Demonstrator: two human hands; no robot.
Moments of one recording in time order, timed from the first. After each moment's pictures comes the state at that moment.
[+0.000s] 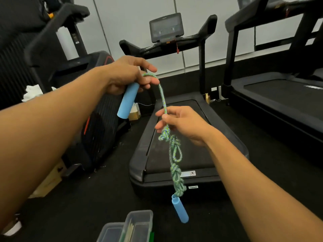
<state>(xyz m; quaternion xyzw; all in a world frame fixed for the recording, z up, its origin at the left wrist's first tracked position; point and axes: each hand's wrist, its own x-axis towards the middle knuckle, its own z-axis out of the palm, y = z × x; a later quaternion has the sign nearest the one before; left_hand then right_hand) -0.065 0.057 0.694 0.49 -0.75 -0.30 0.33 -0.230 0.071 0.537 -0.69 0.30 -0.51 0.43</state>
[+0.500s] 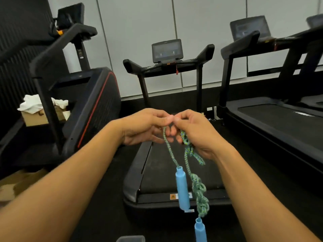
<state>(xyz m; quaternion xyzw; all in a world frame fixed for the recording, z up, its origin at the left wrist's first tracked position) -0.067 0.077 0.633 0.37 -0.76 -0.46 0.26 -0.237 0.093 0.578 -0.64 0.32 -0.58 0.38</state>
